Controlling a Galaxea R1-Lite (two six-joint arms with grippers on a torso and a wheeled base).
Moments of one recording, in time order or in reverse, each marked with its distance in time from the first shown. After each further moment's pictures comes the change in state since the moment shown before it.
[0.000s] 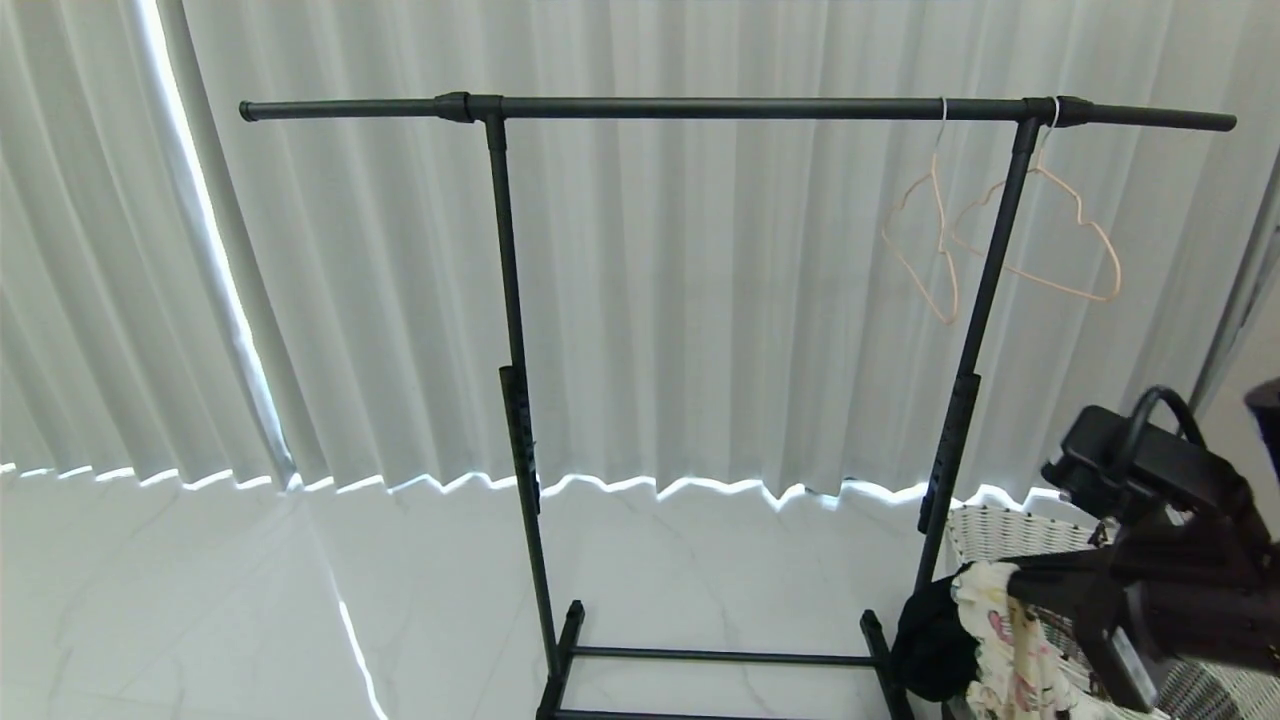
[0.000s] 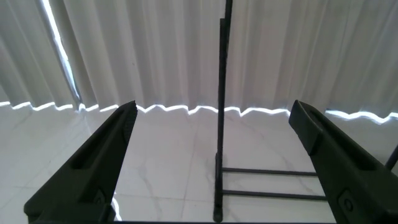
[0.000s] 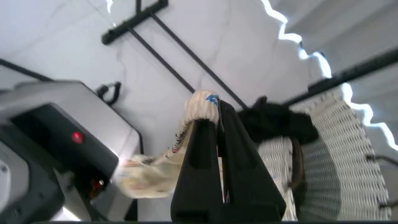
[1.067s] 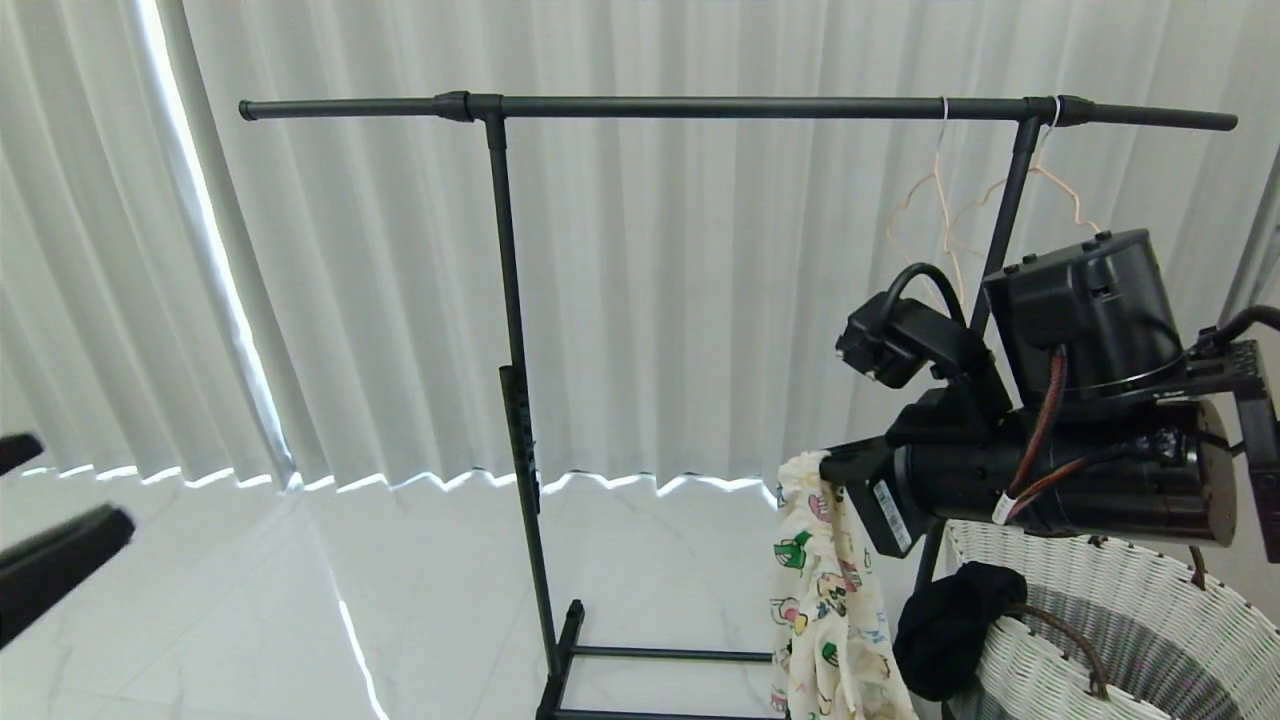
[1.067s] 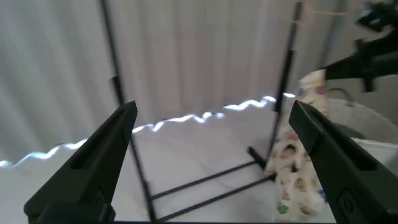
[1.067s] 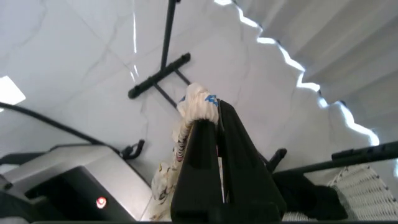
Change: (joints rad) left arm -0.167 0.696 -0.654 -0.012 -0.347 -0.066; right arm 0.122 0.317 -0.319 -0.125 -0.002 0.085
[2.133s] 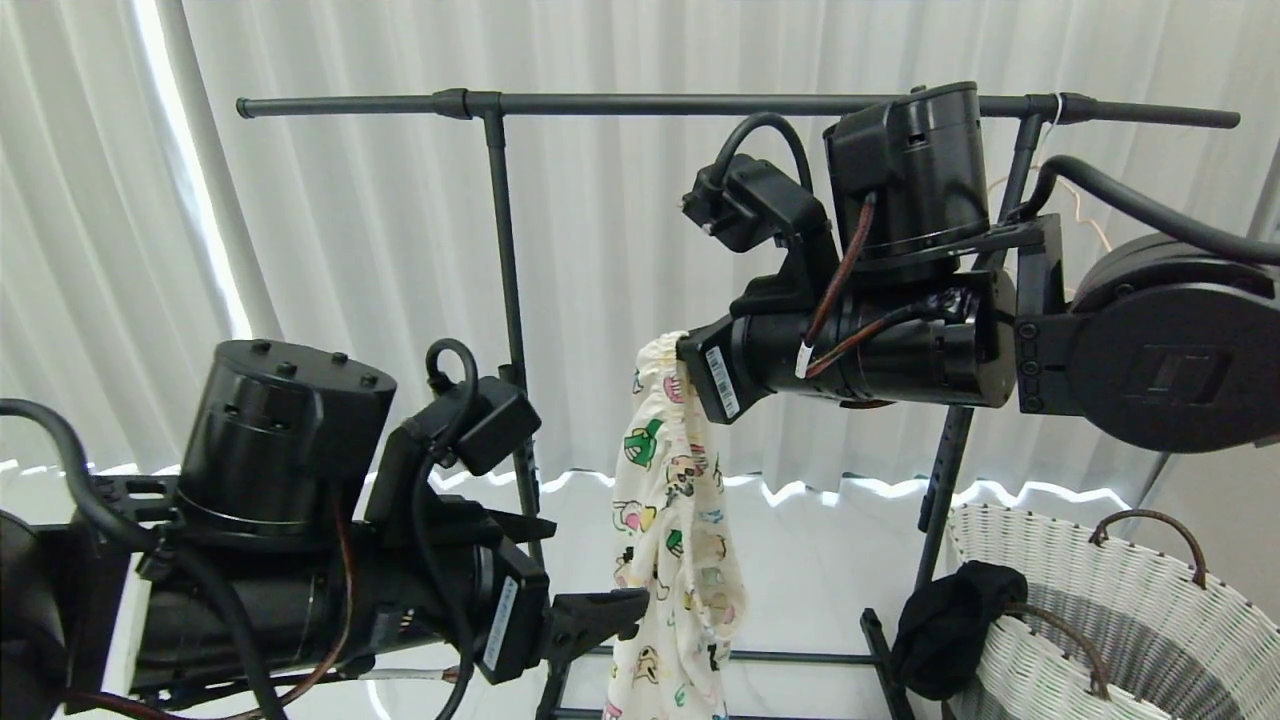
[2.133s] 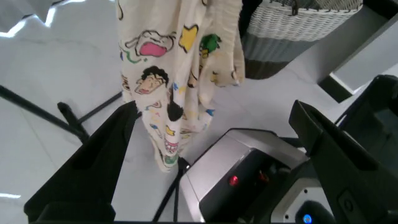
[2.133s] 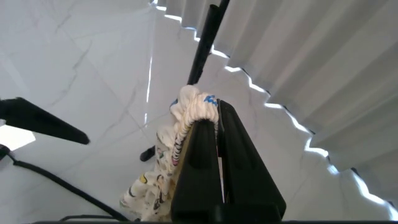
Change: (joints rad) left arm -0.477 0.763 -0.107 -0.087 0.120 -0.046; right arm 0.091 0.257 -0.467 0.002 -0.001 0.001
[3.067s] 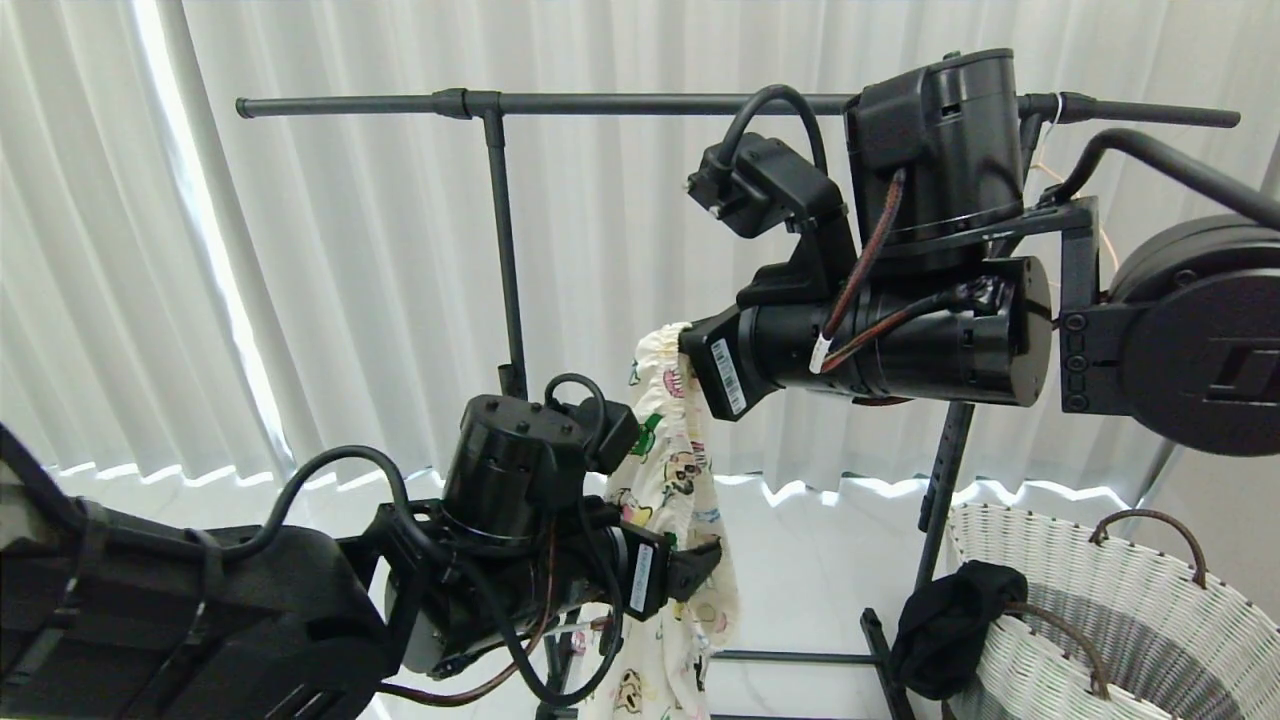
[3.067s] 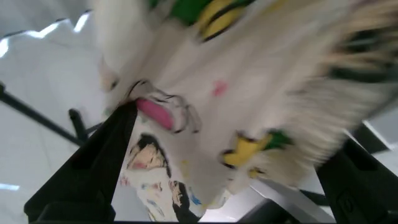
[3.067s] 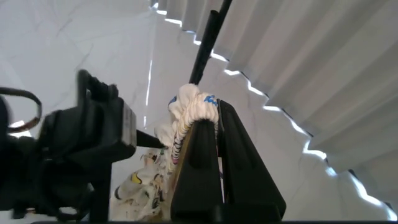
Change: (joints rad) left arm -0.078 0.321 -0.007 -0.362 0.236 -0.126; right arm 0.023 -0.035 0.005 0.012 -0.028 0.000
